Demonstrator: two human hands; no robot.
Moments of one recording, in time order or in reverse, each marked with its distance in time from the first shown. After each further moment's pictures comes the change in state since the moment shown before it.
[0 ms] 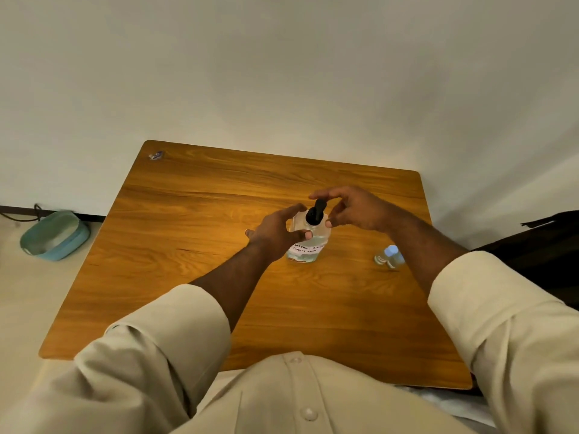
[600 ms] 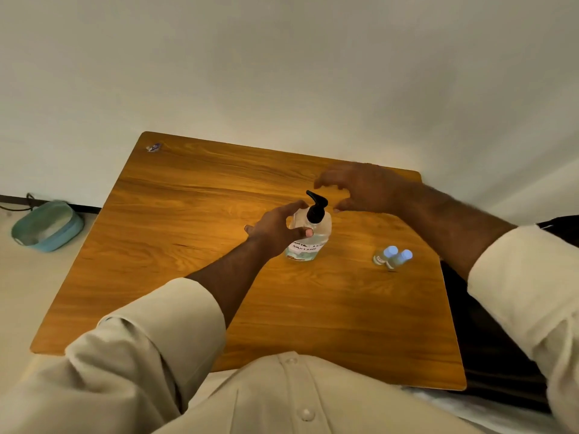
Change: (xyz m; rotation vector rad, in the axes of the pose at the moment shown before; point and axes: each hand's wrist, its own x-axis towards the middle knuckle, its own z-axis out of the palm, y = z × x) left_hand 0.000 0.000 -0.004 -0.028 -0.024 0.037; right_hand 0.003 -0.040 -0.031 -0.888 -0.038 -0.297
